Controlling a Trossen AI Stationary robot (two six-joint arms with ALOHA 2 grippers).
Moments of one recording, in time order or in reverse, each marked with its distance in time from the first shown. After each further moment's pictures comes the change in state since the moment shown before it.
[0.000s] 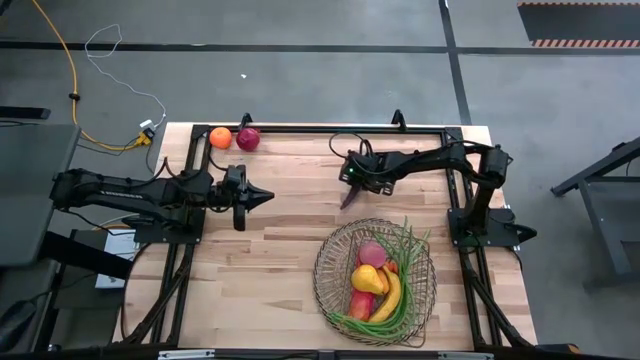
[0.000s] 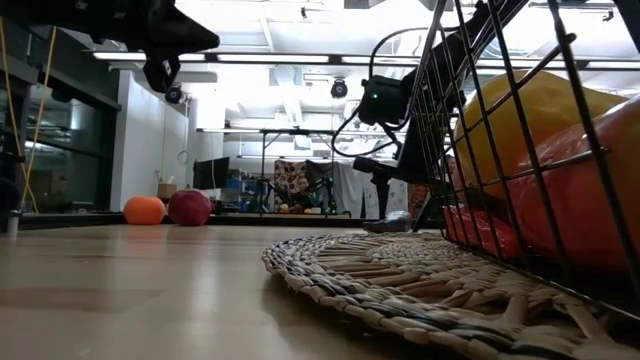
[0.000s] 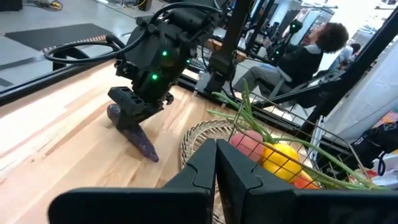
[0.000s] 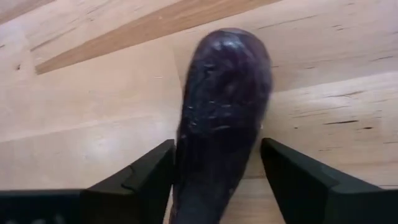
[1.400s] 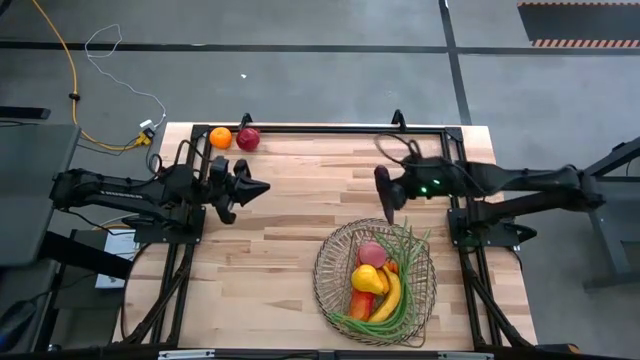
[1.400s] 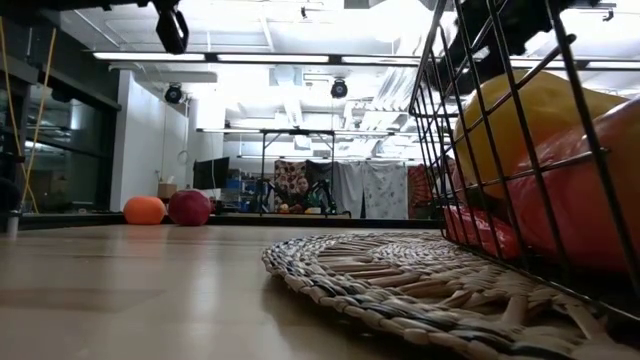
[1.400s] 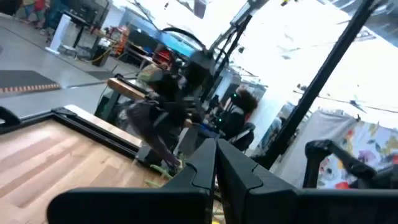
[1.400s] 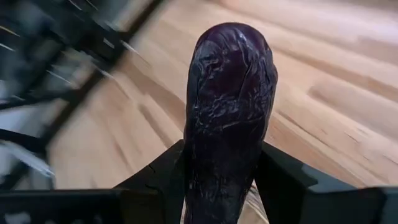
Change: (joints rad) left arm 0.000 -0.001 0.001 0.351 0.066 -0.113; right arm 0.227 -0.890 -0.252 -0.037 -0.011 -0.666
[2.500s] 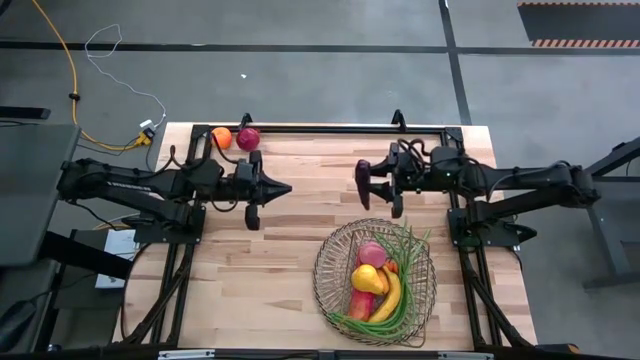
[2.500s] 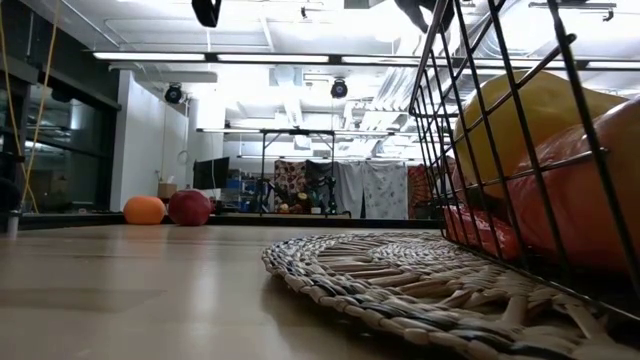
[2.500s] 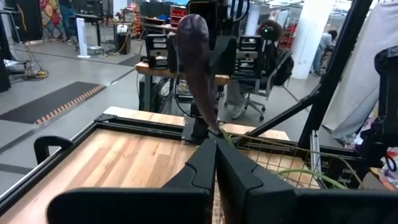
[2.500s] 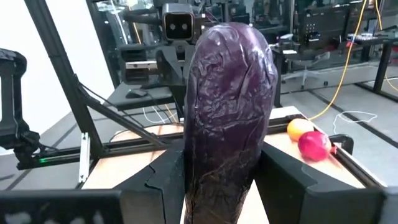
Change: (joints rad) left arm -0.039 0.253 0.314 -0.295 -0.054 0.384; right arm 0.037 0.066 0.012 0.627 -0.168 -0.661
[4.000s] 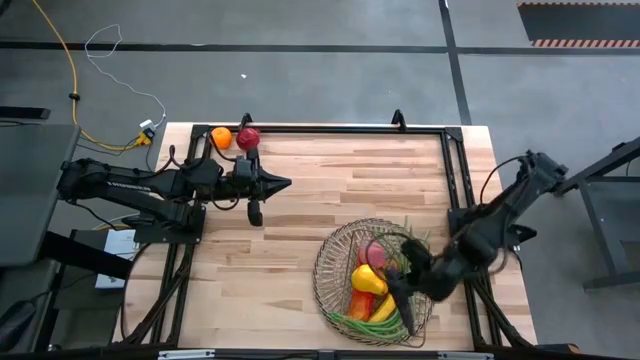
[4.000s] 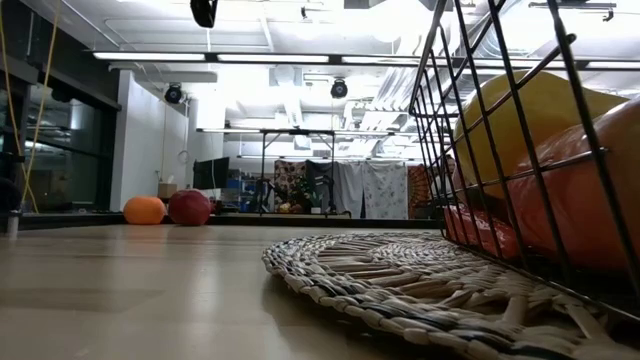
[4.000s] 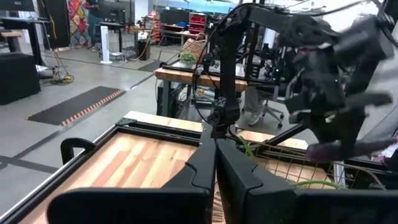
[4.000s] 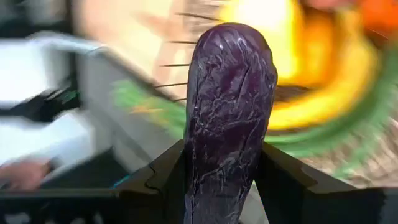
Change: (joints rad) left arm 0.000 0.000 0.000 0.017 -0.089 0.008; right arm 0.785 0.336 0.392 -0.905 0.222 1.755
